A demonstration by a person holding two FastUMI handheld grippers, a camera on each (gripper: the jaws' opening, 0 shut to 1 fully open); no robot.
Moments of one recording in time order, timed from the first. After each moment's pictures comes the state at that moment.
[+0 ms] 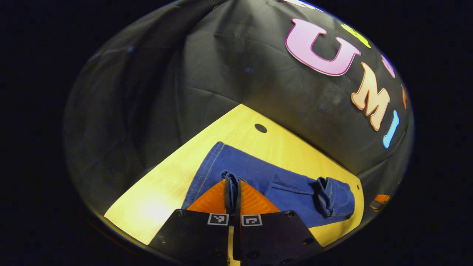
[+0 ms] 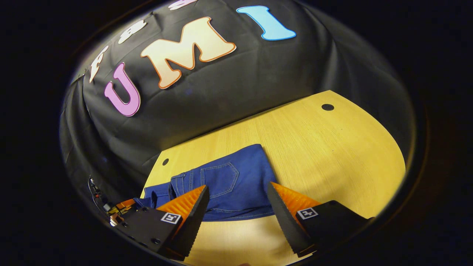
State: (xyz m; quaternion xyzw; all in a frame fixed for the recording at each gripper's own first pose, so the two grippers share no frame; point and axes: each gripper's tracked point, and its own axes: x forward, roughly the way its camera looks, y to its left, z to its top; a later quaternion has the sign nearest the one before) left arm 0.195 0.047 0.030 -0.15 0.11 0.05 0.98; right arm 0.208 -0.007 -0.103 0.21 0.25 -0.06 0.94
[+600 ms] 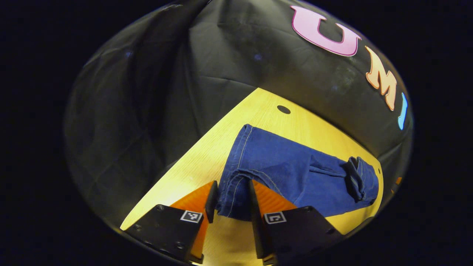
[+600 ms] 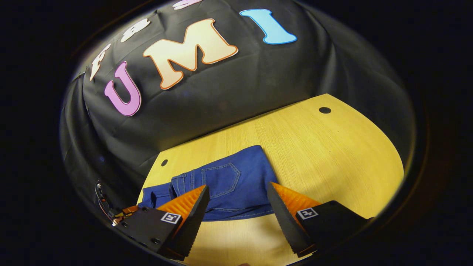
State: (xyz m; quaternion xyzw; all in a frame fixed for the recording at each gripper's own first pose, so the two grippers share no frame) left arm 0.193 0.085 -0.023 -0.11 0.17 0.09 0.98; right arm 0.200 0.006 -0.096 0.20 0.24 -0.07 0.95
